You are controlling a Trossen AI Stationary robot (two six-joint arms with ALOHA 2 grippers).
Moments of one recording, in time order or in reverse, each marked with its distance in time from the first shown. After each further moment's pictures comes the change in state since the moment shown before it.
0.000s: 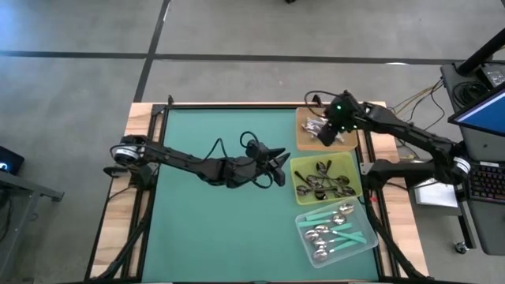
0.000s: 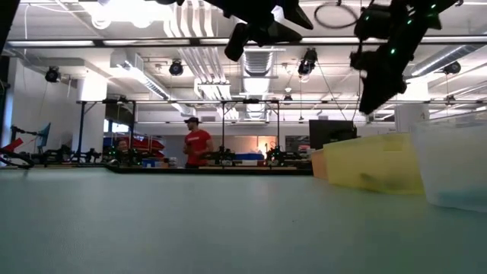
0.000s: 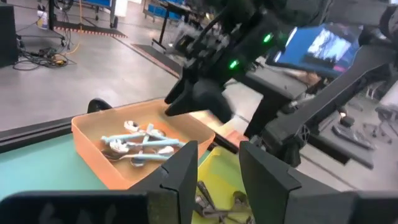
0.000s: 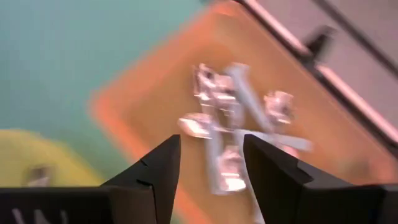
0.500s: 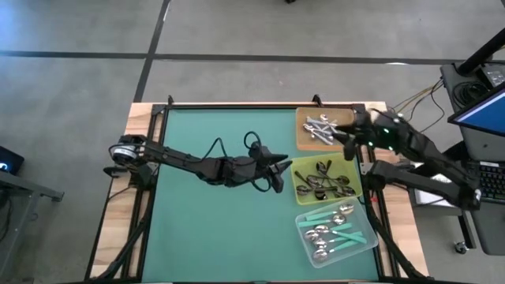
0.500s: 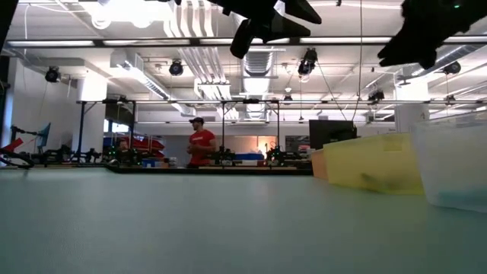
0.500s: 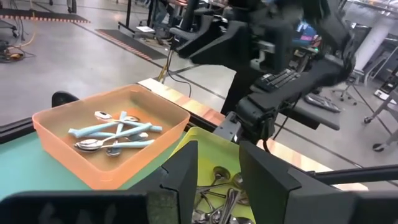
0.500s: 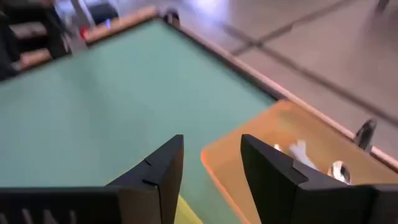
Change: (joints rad) left arm -0.002 -0.020 0.000 -0.061 0.160 0.048; right arm 0.139 -0.642 -0.170 0.124 -0.158 0.106
